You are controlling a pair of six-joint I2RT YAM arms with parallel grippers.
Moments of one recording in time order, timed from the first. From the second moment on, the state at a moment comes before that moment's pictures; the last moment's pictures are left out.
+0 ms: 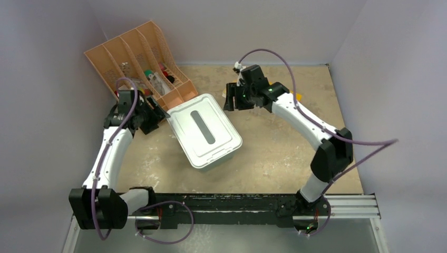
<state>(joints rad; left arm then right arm) 0.02 1.16 0.98 -0.69 0.19 -0.72 0.60 1.72 1.57 -0.67 -0.14 0.41</state>
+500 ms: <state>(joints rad) 0.02 0.91 1.28 -0.86 -0.17 -0.56 0.59 0.99 1.30 -0.77 0.48 0.40</state>
